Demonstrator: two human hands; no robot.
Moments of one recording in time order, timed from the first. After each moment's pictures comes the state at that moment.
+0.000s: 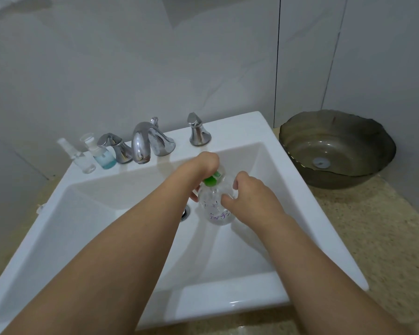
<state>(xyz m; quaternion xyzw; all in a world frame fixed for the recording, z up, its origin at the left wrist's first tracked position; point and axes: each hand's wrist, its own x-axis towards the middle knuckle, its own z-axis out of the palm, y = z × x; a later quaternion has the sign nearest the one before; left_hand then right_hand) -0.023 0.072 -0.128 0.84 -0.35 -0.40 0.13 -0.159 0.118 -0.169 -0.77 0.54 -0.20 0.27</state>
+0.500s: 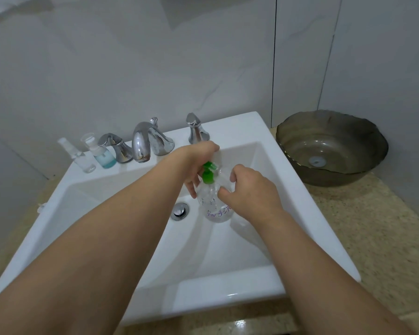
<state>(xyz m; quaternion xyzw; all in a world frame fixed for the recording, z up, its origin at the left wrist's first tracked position) -0.011 0.066 -0.106 0.79 -0.32 -0.51 0.12 -0.159 0.117 -0.160 -0.78 0.53 -0.24 0.21</state>
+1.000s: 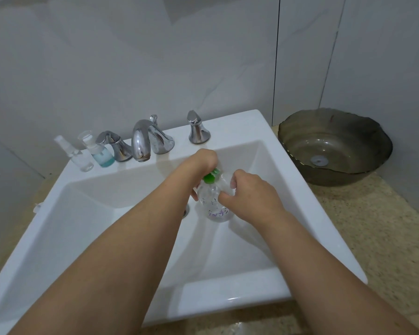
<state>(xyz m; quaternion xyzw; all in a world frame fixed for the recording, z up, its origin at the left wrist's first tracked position) -0.026 0.076 -0.120 0.84 -0.35 -0.40 0.15 -0.157 0.118 -0.164 -0.78 0.55 -0.18 0.23</state>
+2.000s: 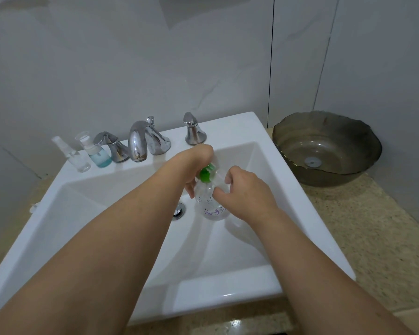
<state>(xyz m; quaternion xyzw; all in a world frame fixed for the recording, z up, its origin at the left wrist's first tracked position) -0.026 0.074 -0.106 0.82 -0.33 -0.45 0.12 -0.158 0.116 -0.163 -0.78 0.53 -0.23 0.24</state>
